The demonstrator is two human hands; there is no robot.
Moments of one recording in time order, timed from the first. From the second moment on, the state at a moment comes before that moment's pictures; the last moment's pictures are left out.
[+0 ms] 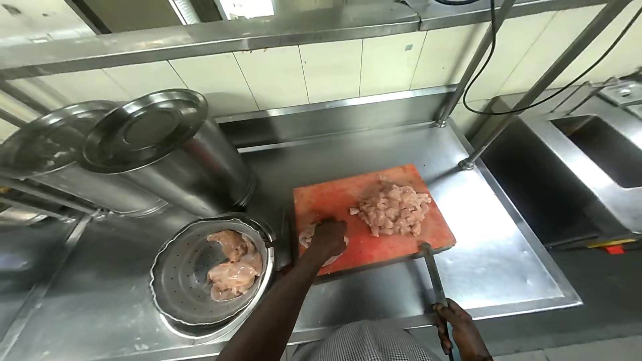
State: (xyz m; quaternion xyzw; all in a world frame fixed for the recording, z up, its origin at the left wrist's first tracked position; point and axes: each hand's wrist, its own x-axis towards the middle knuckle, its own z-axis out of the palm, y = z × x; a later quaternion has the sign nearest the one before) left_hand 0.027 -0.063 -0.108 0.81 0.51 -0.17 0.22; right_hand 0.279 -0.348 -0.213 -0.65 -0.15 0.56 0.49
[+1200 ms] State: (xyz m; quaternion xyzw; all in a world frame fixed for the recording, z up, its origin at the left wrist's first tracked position) left_hand -0.008 -0.116 -0.149 0.81 0.50 0.10 0.29; right_hand 0.268 -0.346 -0.202 -0.71 -0.18 0.51 0.44
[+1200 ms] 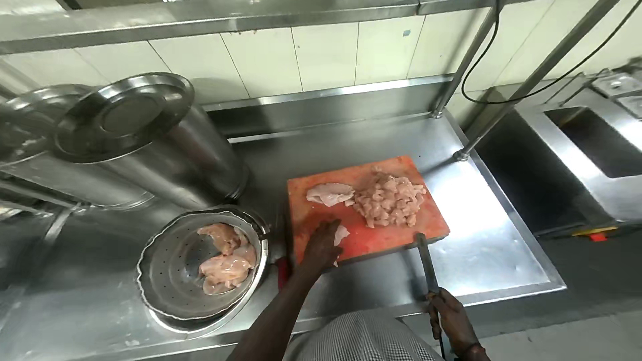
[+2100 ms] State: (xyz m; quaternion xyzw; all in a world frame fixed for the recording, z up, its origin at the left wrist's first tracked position) left_hand -0.014 -0.113 -0.202 0.81 0.48 0.26 0.20; right_hand 0.164 -0.223 -0.120 -0.74 -0.59 0.29 -0.12
